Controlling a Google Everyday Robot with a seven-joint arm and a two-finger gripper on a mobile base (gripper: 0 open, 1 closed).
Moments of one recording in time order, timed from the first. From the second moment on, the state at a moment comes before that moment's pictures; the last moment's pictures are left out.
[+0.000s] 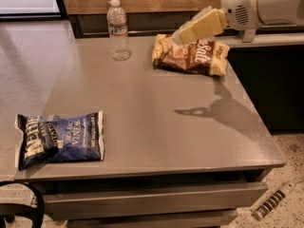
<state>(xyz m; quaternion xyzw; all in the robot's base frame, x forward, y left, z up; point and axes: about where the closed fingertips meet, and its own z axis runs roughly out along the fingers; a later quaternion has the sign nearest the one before) 0.606 -0.115 1.041 -0.41 0.73 0.10 0.54</state>
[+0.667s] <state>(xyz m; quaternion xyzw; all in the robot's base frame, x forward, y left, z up) 0.670 -0.076 1.004 -0.36 0.74 0.11 0.56</state>
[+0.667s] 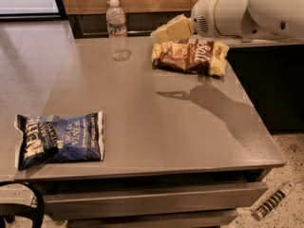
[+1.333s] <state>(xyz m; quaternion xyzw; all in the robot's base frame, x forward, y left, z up) 0.749 -0.052 0.989 -0.30 0.71 0.14 0.63</state>
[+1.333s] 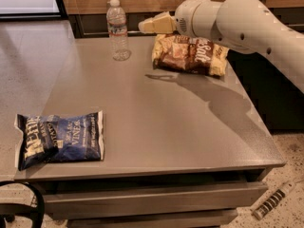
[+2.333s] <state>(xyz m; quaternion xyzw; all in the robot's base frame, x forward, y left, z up) 0.806 0.005 0.981 -0.33 0.67 0.21 0.63</state>
